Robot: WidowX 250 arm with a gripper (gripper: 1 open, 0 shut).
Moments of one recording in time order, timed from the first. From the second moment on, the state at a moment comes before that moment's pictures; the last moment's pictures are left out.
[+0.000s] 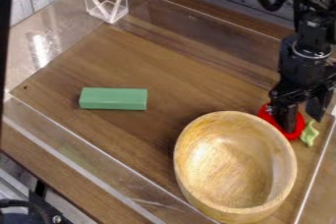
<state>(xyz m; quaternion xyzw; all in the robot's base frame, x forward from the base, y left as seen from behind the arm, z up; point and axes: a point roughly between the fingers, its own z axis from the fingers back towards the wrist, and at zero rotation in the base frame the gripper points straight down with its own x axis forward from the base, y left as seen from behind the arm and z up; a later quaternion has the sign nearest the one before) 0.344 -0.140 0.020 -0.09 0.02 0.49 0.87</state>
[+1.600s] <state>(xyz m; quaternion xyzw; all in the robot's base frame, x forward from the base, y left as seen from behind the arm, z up) 0.339 -0.095 0.126 -0.17 0.04 0.50 0.85</state>
